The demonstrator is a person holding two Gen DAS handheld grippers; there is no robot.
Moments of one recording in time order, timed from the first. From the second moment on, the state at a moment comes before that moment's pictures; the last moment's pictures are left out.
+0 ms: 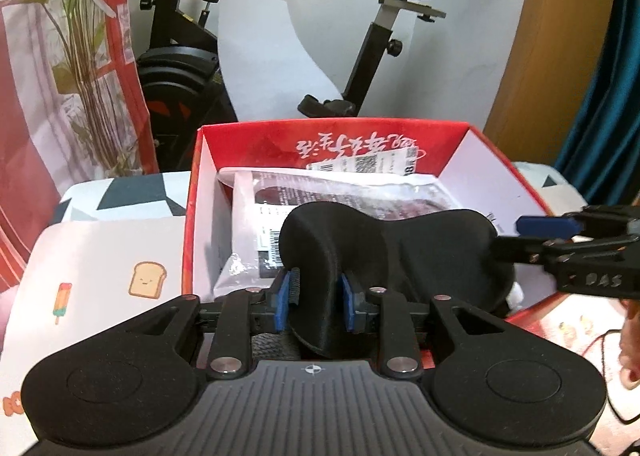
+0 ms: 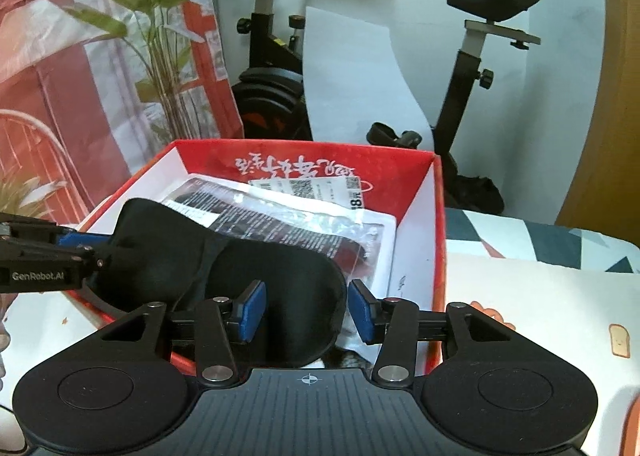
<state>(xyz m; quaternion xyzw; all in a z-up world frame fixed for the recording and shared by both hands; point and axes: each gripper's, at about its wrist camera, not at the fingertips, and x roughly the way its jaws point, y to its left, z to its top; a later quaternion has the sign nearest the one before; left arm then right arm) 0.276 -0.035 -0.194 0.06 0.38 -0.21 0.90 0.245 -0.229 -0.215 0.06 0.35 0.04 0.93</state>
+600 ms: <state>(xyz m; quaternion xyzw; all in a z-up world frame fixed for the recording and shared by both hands) 0.227 -0.035 -0.132 0.08 0.28 -0.15 0.94 0.187 -0.232 -0.148 0.04 0.25 0.01 0.97</state>
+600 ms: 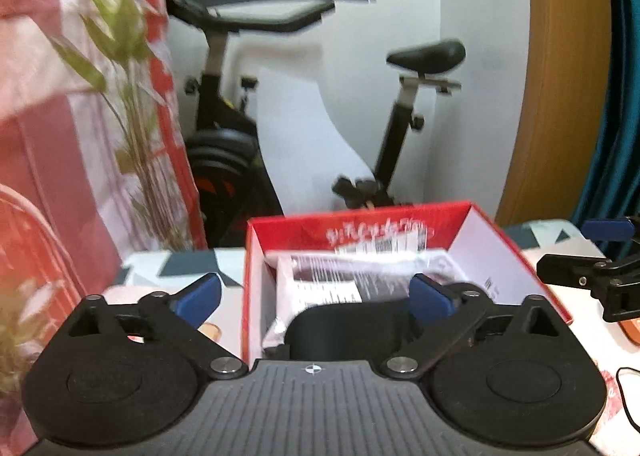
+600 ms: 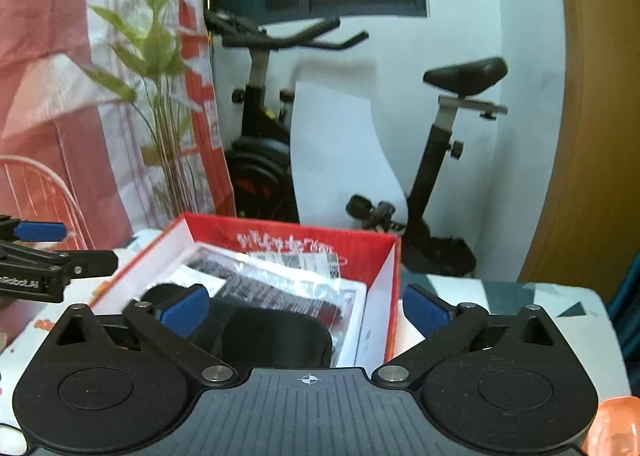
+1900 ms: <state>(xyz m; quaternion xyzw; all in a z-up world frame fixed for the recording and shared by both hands) -0.021 -0.002 0.003 0.05 0.13 -0.06 0.99 -0.053 -0.178 -0.028 0.03 0.12 -0.05 0.99</state>
